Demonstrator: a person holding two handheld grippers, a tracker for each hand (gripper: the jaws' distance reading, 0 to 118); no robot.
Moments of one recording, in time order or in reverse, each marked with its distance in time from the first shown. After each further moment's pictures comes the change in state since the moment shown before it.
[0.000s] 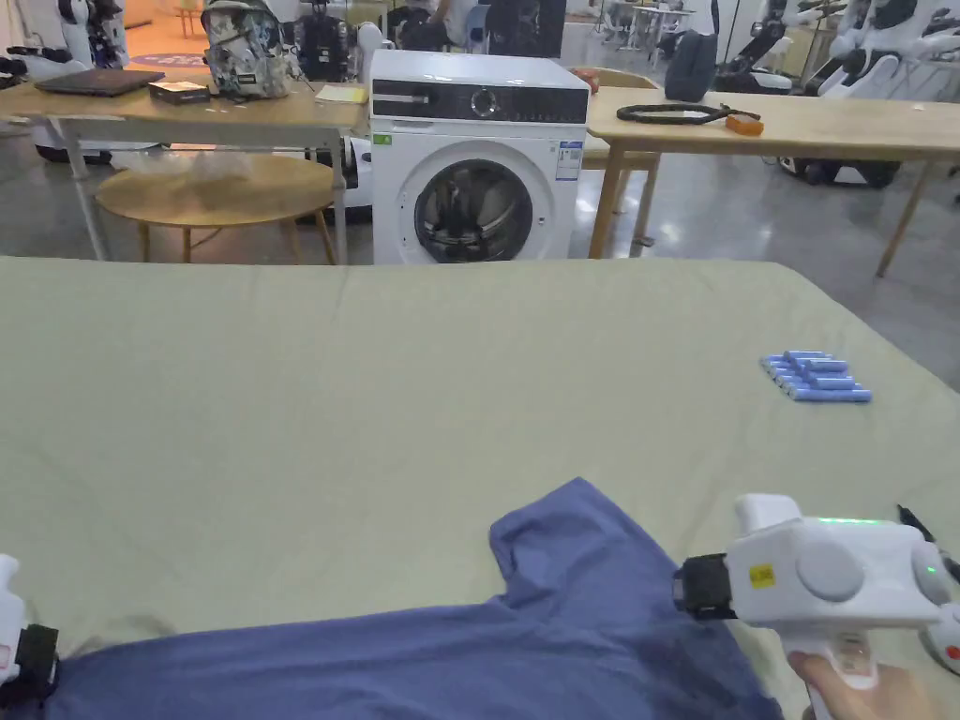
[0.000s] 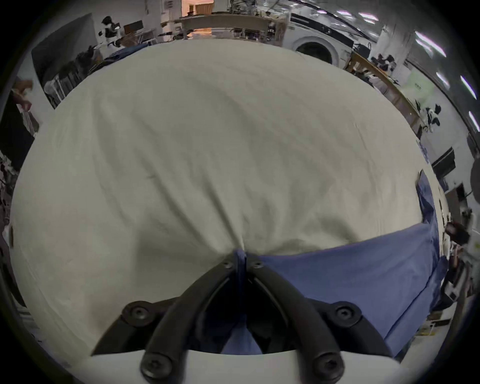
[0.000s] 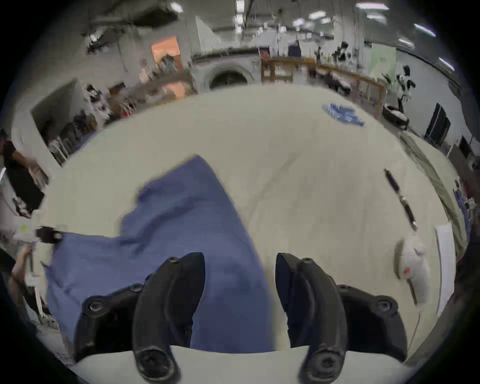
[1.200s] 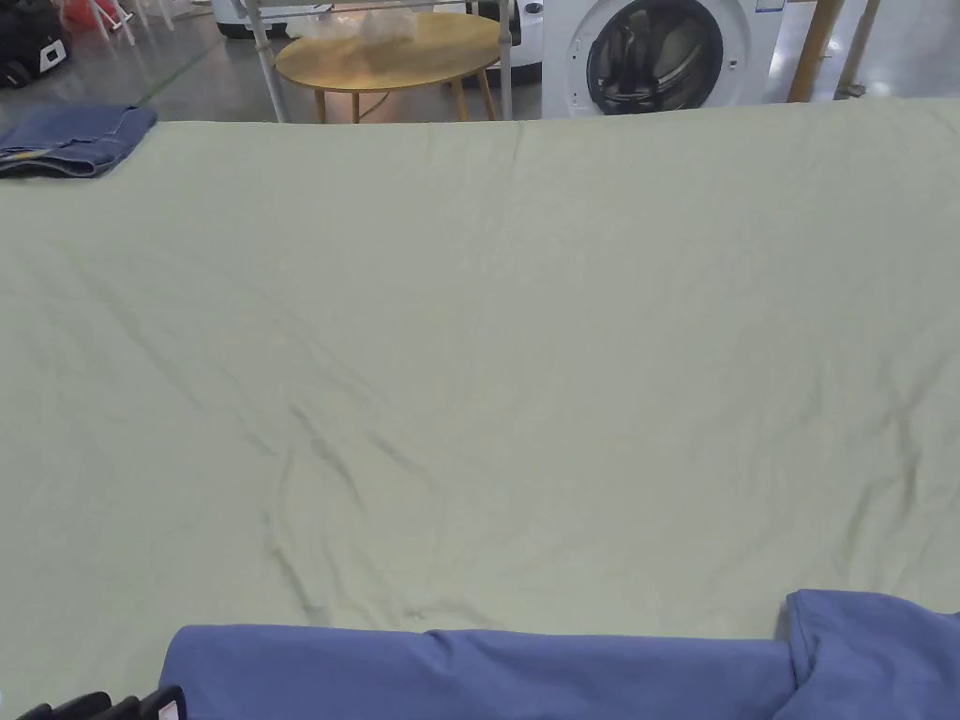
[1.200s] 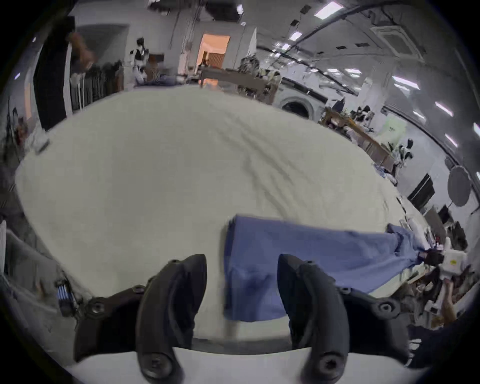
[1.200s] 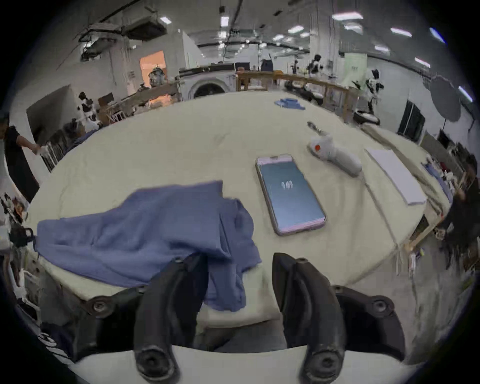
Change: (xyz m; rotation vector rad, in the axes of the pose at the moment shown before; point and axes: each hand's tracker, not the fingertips) left arm -0.031 -0.273 0.170 0.413 -0.123 0.047; right arm 0.022 -0.282 0.163 0.295 -0.080 -0.045
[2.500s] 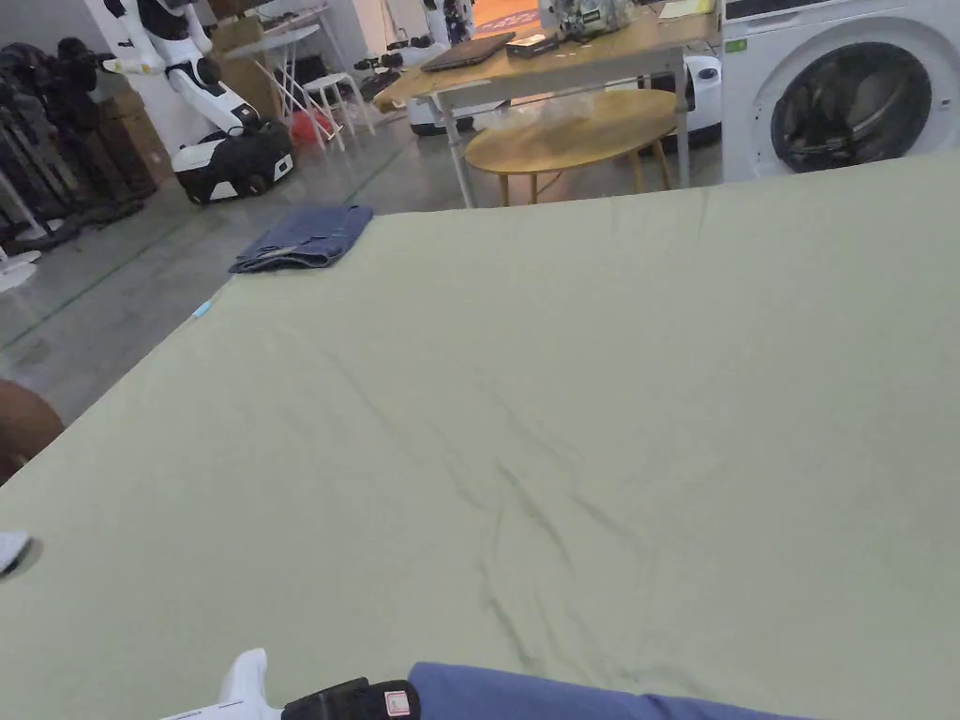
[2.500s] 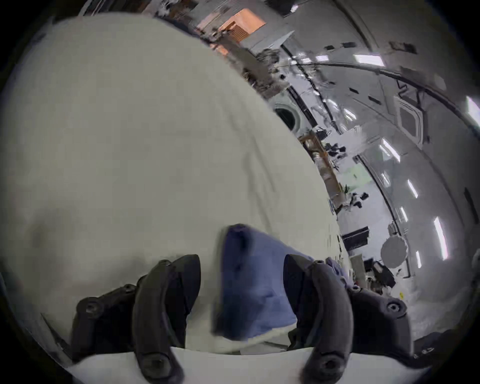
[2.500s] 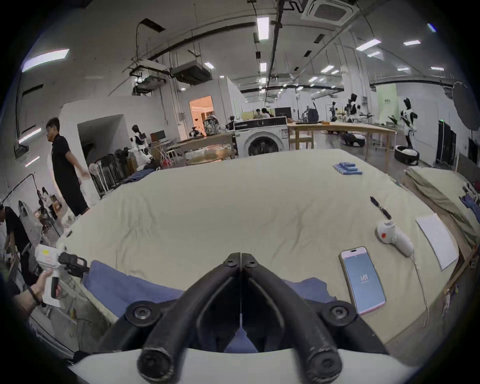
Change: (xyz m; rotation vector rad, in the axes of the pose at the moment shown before) left arm -0.107 0.004 -0.066 -0.204 -0.383 0.470; right arm -0.090 0.085 0.032 0.239 0.306 0.028
